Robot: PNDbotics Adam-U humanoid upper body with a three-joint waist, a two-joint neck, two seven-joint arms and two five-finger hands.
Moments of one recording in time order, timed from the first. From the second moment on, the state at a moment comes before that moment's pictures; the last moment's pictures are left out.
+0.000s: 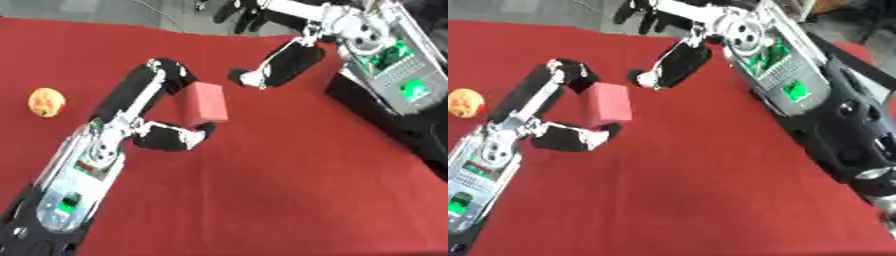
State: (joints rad) left arm -0.80 0.11 -0.50 -1.53 -0.54 0.16 -0.16; right arm -0.75 -0.70 0.32 -1.99 0.40 0.44 0.57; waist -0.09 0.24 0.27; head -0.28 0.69
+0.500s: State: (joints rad) left arm -0.80 0.09 -0.49 -1.55 -0.53 0.23 -0.16; right arm -0.72 -0.67 0.37 -1.99 0.45 0.45 0.53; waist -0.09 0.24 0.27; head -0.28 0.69
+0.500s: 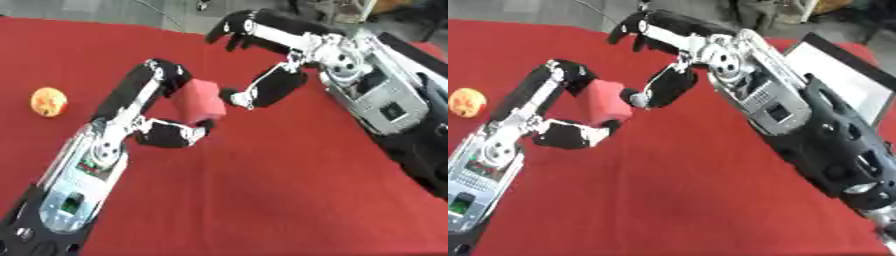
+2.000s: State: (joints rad) left arm -0.83 0.08 -0.48 -1.57 -0.67 0.27 -0.22; right arm -0.75 -0.66 0.30 -1.99 0.41 0.43 0.53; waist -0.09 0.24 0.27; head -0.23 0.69
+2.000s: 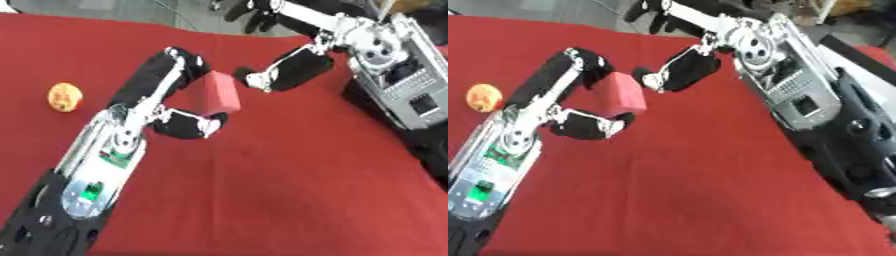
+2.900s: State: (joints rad) left arm -0.84 0.08 -0.47 -1.59 -0.65 0.30 -0.21; right arm -0.73 -0.66 0.35 -1.99 0.42 0.44 0.54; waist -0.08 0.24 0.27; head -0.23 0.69
